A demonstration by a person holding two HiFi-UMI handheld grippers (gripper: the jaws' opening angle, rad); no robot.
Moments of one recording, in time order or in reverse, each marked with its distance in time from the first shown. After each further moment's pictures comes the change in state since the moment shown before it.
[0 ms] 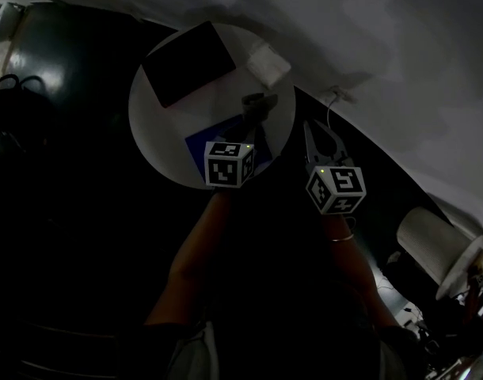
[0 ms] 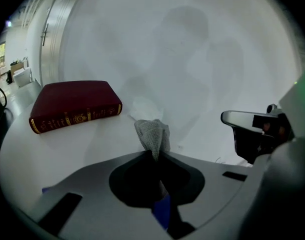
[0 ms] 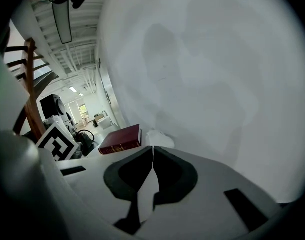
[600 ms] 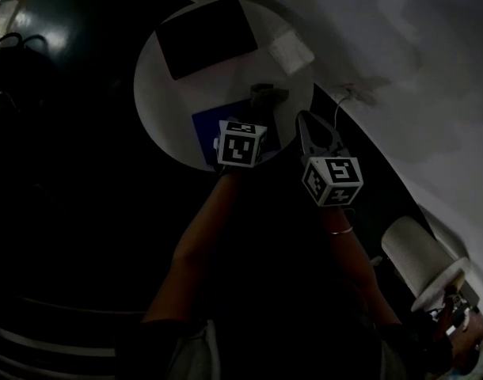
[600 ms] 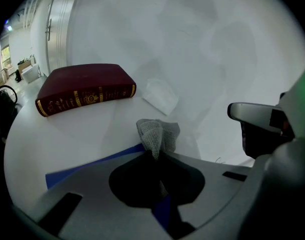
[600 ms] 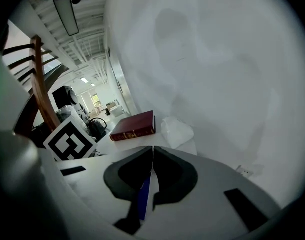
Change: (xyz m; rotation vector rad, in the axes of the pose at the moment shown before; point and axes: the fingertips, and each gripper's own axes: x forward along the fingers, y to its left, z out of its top) left arm 0.018 0.025 -0.032 -0.063 0.130 0.094; right arm 0.035 0.034 -0.029 -0.072 0.137 0.126
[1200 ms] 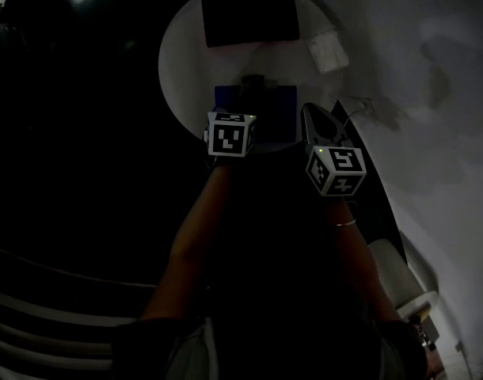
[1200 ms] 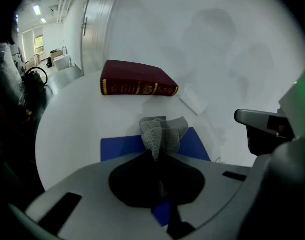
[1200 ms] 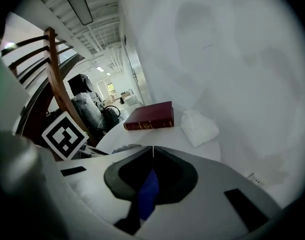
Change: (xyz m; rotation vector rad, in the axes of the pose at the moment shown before) left arm -0.042 0.074 -0.047 -0.219 -0.055 0.169; right arm 0.029 0.043 -0.017 -0.134 0.106 0.131
